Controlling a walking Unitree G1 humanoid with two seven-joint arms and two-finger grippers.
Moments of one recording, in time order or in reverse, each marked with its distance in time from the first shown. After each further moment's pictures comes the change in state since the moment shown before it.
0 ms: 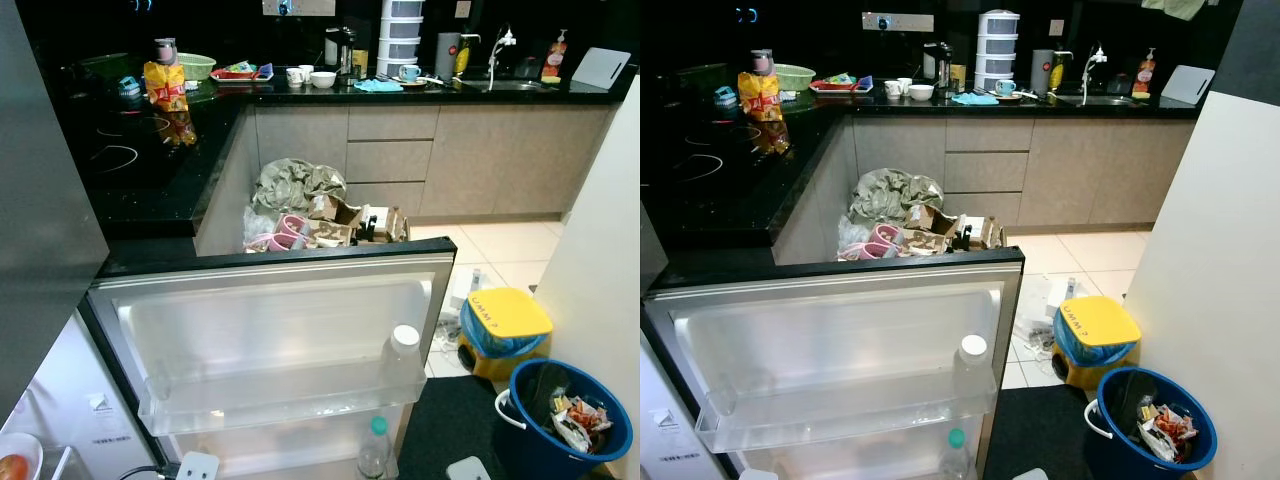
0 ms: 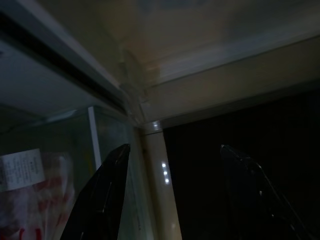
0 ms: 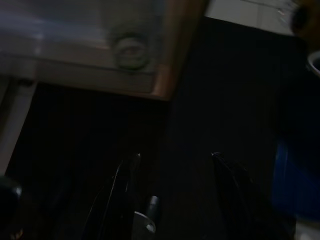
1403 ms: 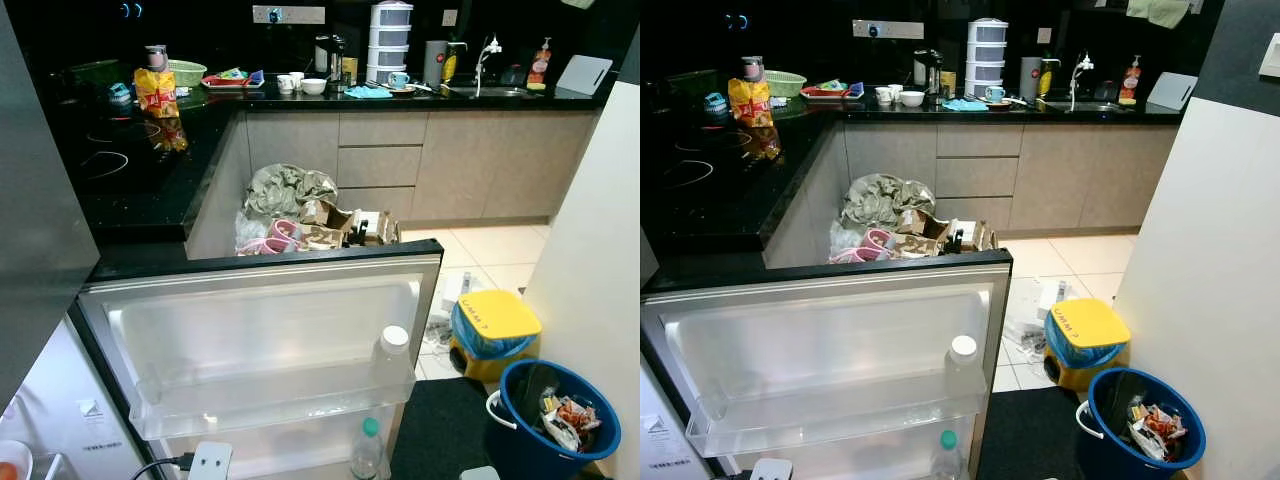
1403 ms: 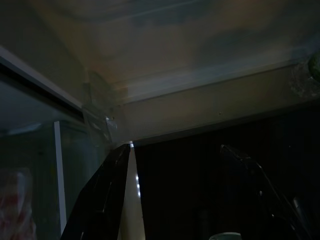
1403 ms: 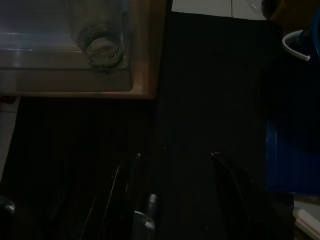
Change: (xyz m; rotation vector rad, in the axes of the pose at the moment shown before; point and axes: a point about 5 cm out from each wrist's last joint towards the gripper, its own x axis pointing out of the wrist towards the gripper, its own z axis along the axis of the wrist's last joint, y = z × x) left arm 0.007 -0.019 0.016 -0.103 -0.043 -0.045; right arm -0.002 0.003 -0.010 0.060 0.003 -0.043
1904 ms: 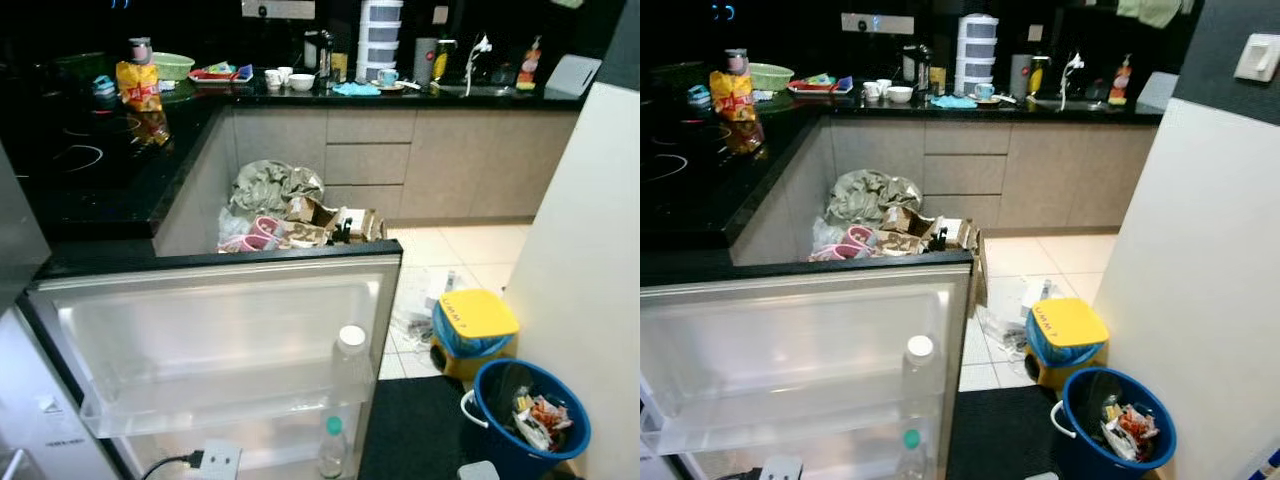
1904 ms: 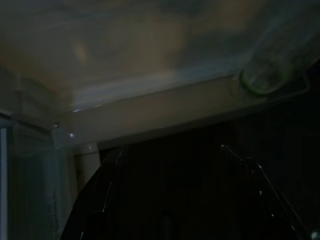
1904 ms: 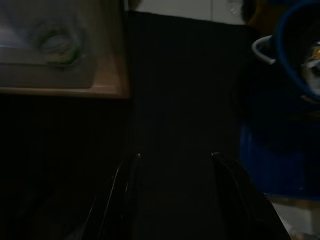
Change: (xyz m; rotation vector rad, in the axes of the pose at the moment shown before) left arm 0.004 -0.013 0.008 -0.016 -0.026 -0.030; right arm 0.000 -0.003 0.002 -0.015 -0.009 0.010
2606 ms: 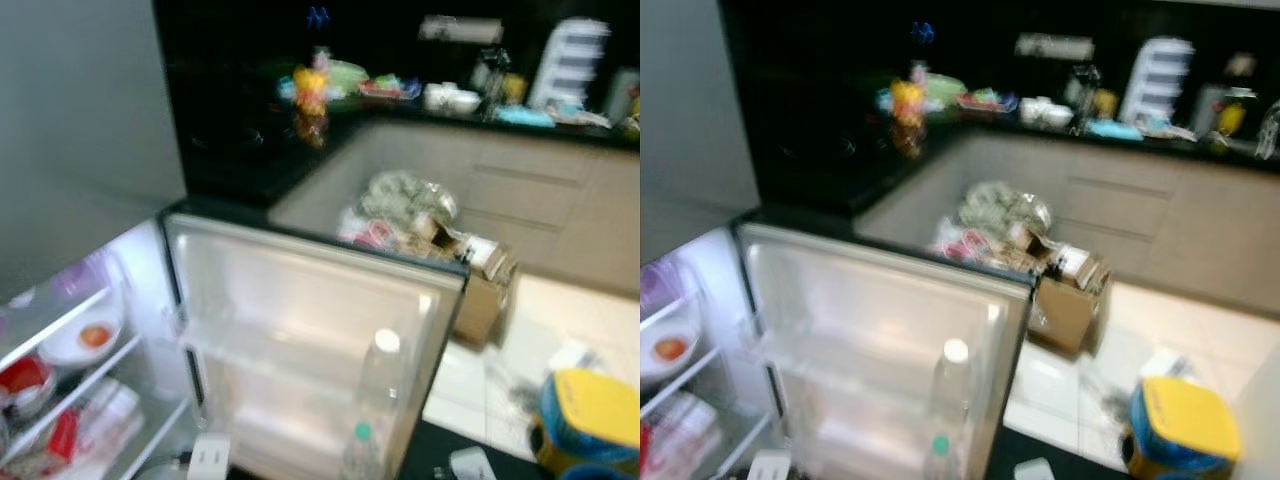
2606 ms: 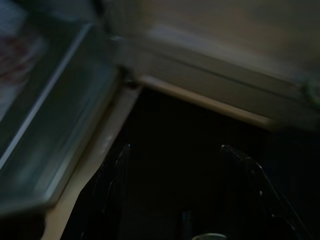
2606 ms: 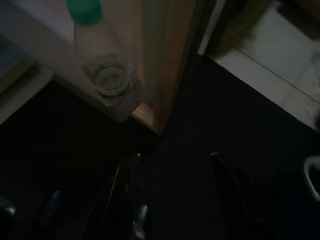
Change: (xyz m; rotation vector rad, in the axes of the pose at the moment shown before) left arm -0.004 0.009 -0.008 -0.031 0.017 0.046; right arm 0.004 0.007 0.016 -0.010 -0.049 0.029
